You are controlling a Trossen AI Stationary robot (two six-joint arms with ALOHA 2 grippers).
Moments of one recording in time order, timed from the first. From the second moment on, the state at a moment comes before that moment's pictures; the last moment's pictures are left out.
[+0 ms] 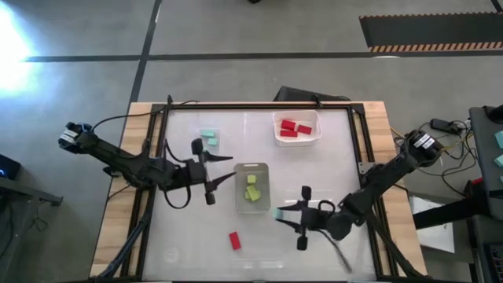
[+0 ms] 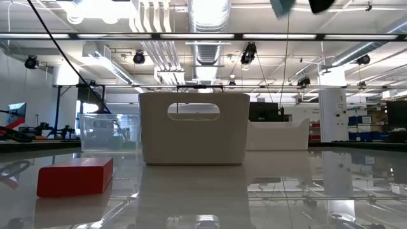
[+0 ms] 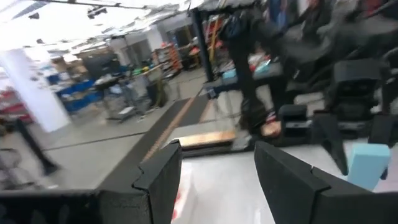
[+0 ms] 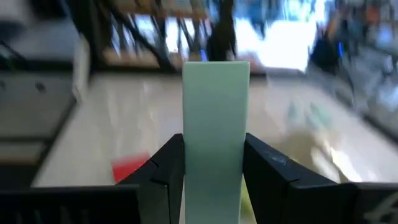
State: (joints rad) left arm -0.40 1.10 0.85 0.30 -0.67 0.29; right arm 0.69 1.51 0.86 0.26 0.80 0.20
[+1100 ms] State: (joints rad) left arm -0.46 1.56 0.89 0.77 -0.47 0.00; right arm 0.51 1.47 0.78 0.80 0.44 -0.16
